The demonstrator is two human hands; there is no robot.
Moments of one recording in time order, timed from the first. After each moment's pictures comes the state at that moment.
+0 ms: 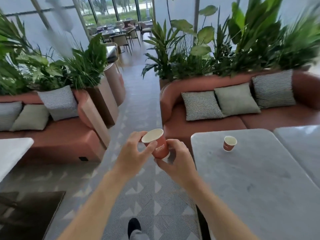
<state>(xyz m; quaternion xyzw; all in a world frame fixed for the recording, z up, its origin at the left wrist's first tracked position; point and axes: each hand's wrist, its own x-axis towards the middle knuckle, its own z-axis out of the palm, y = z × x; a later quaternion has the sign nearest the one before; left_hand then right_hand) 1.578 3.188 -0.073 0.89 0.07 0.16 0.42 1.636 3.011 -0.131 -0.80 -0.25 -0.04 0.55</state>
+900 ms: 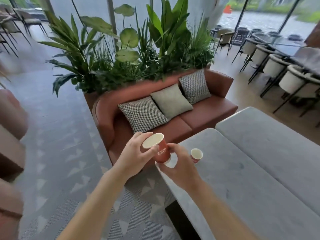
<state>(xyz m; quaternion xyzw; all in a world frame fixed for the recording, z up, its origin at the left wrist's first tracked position) 1.895 3.236 -0.097 0.85 -0.18 -0.03 0.50 1.835 3.040 -0.134 -0.90 -0.03 -0.15 0.42</state>
